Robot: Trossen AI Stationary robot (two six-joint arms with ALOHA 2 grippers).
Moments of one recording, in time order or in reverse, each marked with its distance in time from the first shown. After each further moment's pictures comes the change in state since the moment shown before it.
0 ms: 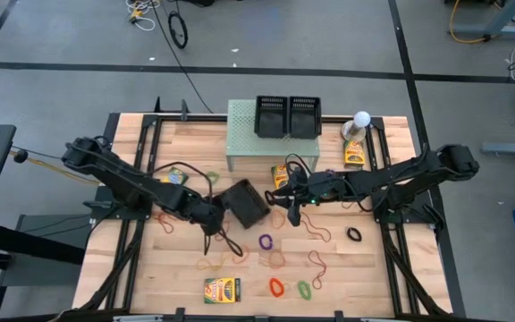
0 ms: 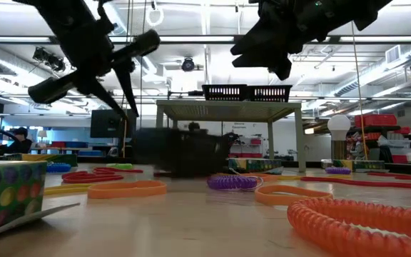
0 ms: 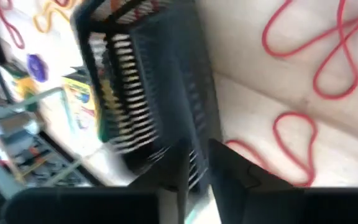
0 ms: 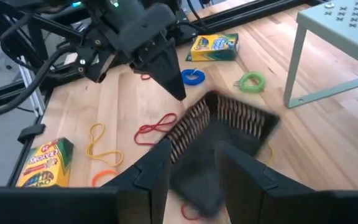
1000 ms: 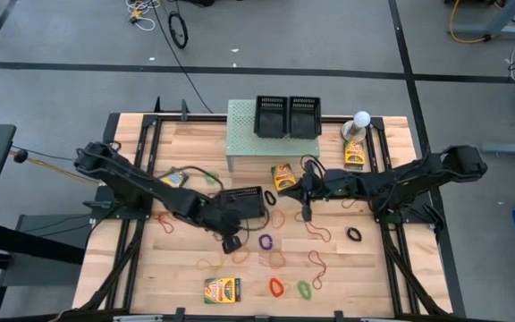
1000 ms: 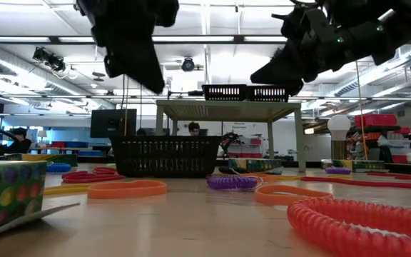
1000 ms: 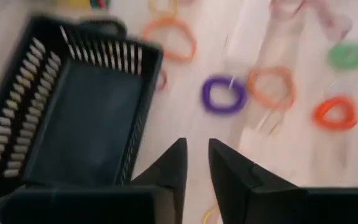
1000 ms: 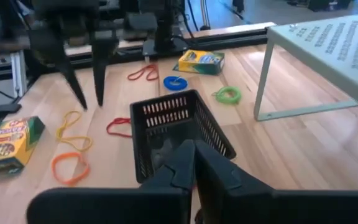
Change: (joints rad) left arm -0.021 0.143 0.248 -0.004 0.224 -1.717; right arm -0.077 -0.085 -0.297 0.338 -0.045 -0.220
